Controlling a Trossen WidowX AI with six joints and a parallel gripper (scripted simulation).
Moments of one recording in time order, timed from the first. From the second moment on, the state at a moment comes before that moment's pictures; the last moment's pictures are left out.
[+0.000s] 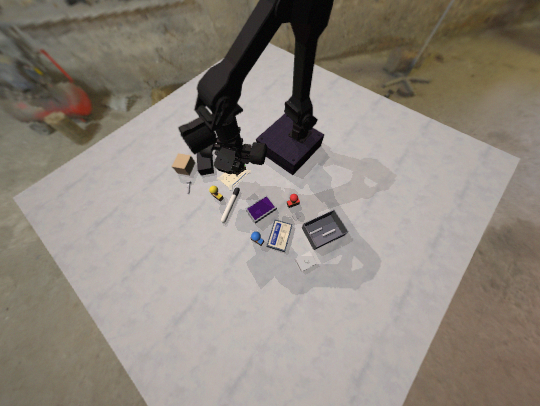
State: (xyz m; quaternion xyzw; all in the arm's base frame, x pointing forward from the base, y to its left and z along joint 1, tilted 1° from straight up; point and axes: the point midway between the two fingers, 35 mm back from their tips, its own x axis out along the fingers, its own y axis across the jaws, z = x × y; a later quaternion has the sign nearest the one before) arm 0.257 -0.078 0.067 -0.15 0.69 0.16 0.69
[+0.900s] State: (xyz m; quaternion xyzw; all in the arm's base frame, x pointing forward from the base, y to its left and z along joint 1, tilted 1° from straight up) arm 0.229 -0.012 0.051 -0.15 0.69 0.16 0.69
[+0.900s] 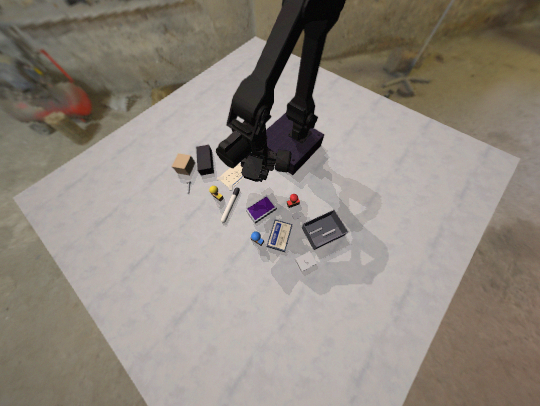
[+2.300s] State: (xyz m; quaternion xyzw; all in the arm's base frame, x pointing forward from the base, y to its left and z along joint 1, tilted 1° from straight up) arm 0.228 -0.011 -0.001 -0.15 0.69 0.16 0.69
